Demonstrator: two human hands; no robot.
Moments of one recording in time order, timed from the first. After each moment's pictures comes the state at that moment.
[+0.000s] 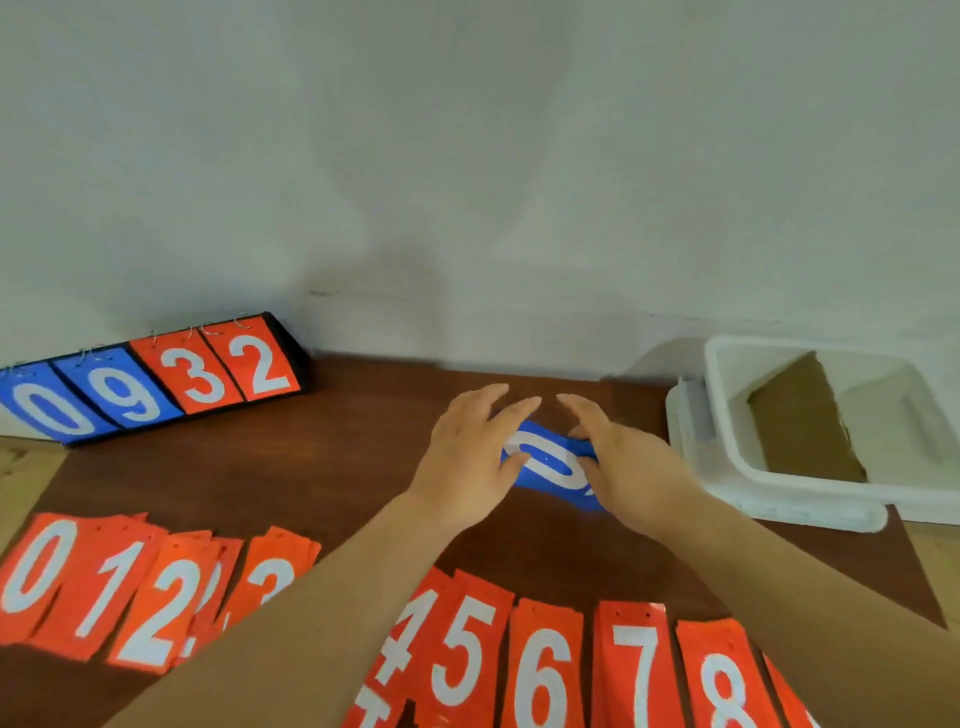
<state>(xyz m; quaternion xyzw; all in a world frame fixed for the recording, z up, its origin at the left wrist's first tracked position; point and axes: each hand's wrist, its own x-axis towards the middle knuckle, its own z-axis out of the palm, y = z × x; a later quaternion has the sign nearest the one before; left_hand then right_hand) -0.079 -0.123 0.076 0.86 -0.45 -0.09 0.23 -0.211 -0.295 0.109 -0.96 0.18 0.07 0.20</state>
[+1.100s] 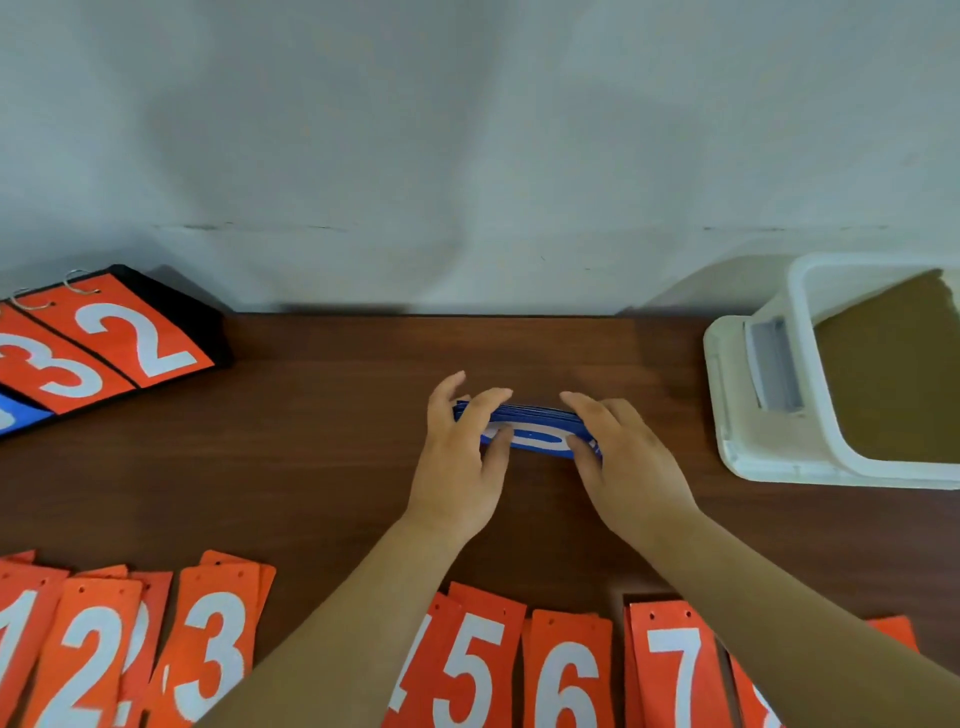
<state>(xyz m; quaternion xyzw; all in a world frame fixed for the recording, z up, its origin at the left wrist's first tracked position) -0.062 -0.142 -0.026 0.86 -0.32 -0.19 0.35 -0.192 -0.298 -0.015 -0.92 0.30 0.00 0.27</state>
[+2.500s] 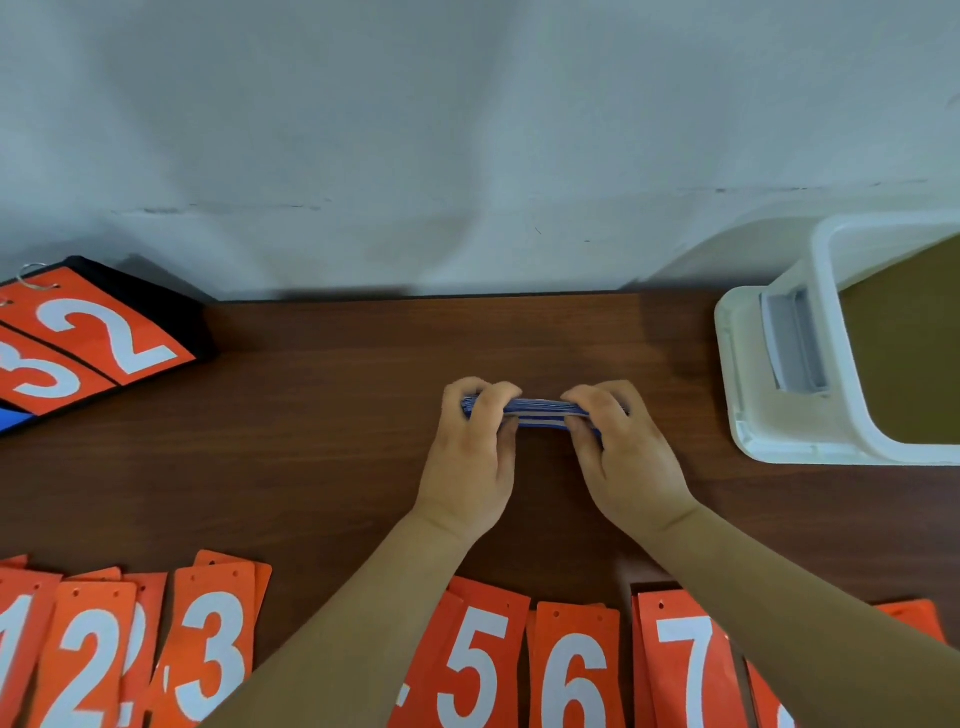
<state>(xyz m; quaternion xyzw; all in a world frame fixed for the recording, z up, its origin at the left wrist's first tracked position) -0.070 -0.146 -0.046 0.84 -0.37 -0.15 0.38 -0.196 -0.294 -0.045 -0.90 0.24 -0.15 0.32</state>
